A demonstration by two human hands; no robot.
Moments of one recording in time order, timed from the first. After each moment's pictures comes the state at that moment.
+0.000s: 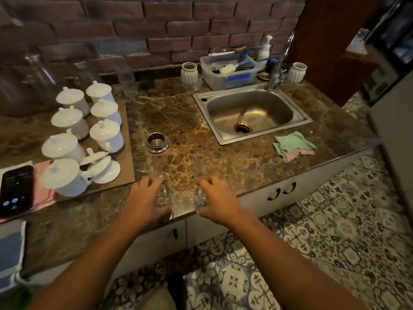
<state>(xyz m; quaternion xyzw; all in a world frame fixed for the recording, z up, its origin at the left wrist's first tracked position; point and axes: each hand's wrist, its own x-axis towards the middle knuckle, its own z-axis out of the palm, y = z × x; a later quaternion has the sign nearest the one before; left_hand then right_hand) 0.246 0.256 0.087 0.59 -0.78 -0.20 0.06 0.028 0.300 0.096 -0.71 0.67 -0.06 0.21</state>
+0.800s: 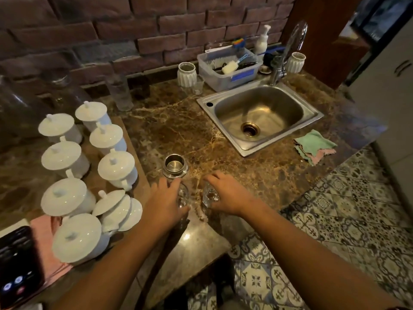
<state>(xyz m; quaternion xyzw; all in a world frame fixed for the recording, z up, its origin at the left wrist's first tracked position) 0.283 0.100 0.065 0.51 -0.83 -0.23 0.03 0.084 0.153 0.087 -0.69 0.70 -0.01 0.20</state>
